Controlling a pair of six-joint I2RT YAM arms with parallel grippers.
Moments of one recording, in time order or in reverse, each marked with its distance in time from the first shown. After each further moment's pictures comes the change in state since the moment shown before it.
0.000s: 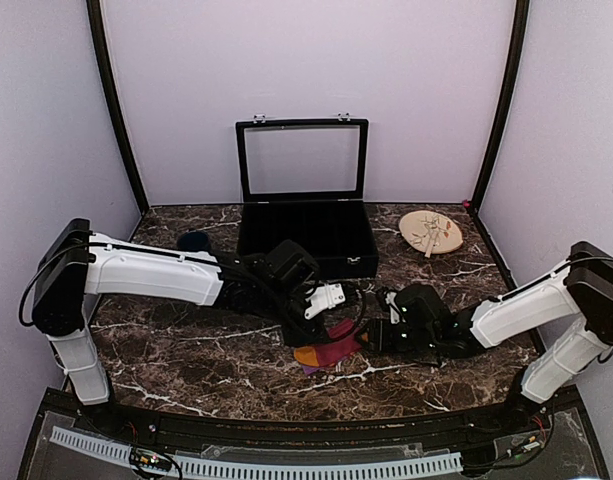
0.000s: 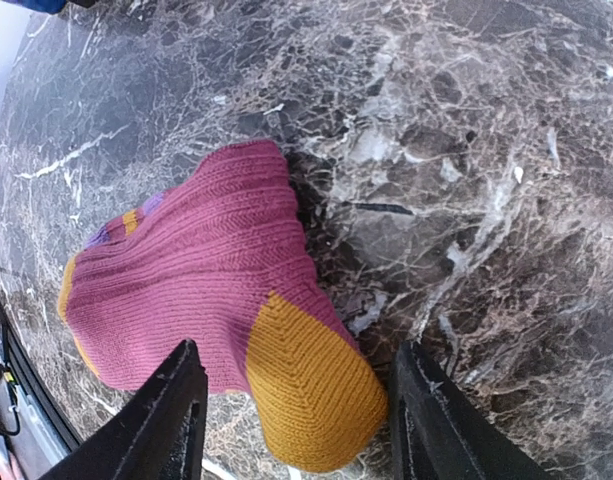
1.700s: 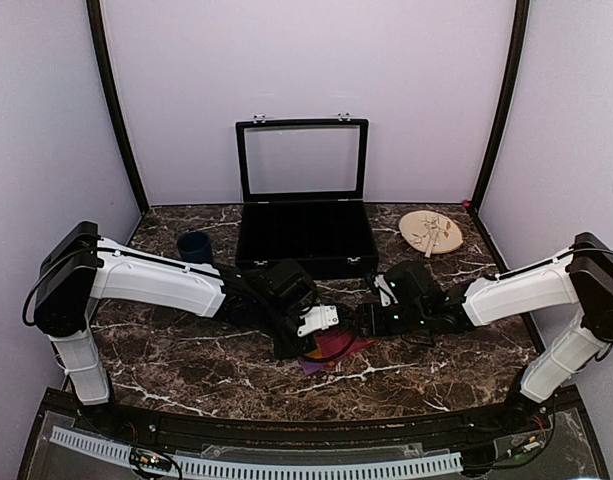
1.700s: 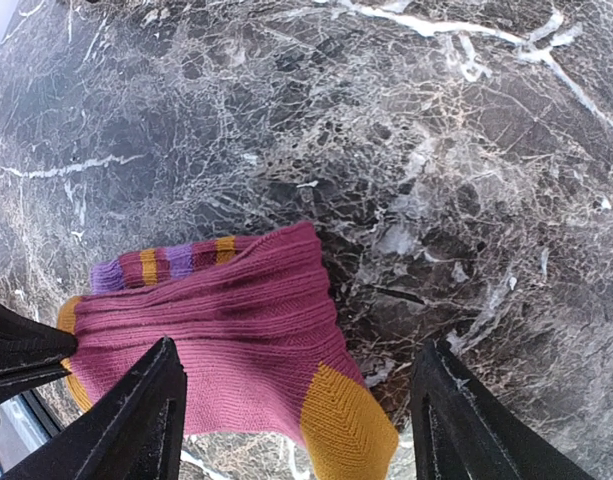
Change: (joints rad) left arm -0.018 0.019 -0.077 -0.009 -0.033 0.082; right arm -0.047 0.024 0.186 -0.212 -0.017 -0.146
